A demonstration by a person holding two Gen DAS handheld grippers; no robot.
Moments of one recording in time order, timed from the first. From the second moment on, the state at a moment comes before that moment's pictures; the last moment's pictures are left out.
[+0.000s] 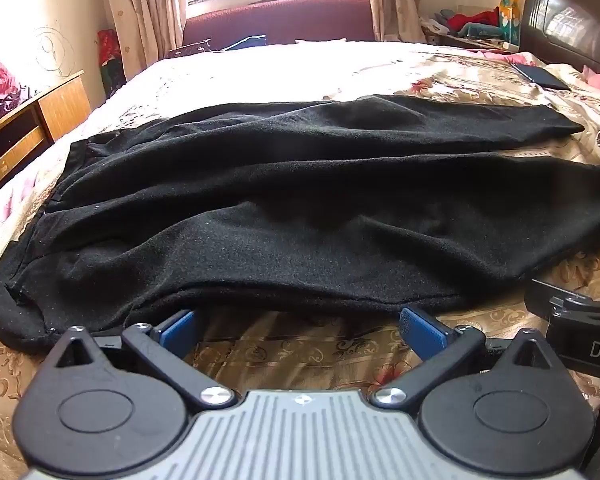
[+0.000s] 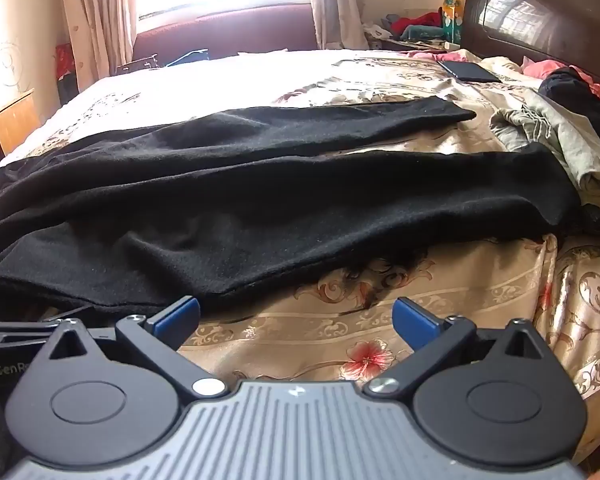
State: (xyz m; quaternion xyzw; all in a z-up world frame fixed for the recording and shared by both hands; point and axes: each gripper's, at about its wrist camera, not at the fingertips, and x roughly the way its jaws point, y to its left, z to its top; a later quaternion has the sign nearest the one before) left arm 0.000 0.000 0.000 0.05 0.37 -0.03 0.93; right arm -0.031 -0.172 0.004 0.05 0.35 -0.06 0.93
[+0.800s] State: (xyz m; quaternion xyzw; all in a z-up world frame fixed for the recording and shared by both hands) left arm 0.000 0.001 0.000 0.05 0.37 -0.03 0.93; right arm -0.028 -0.170 0.000 0.04 0.36 -0.07 0.93
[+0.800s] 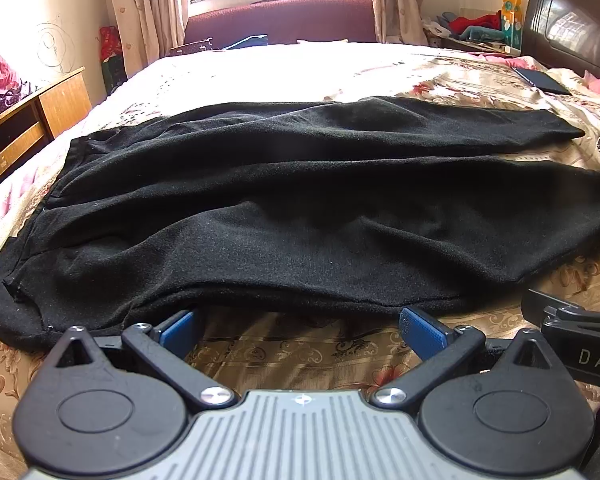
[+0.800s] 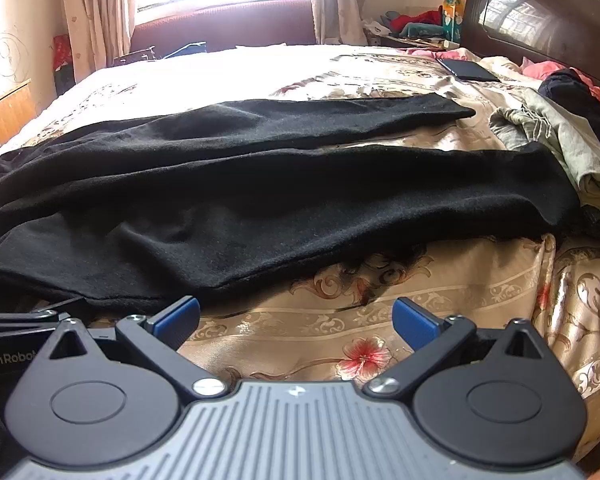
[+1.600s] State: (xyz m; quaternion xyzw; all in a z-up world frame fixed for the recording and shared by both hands) left arm 0.000 0.002 -0.001 0.05 0.37 -0.02 0.93; right arm -0.027 -0.171 -0.001 0.04 0.36 -0.07 0.93
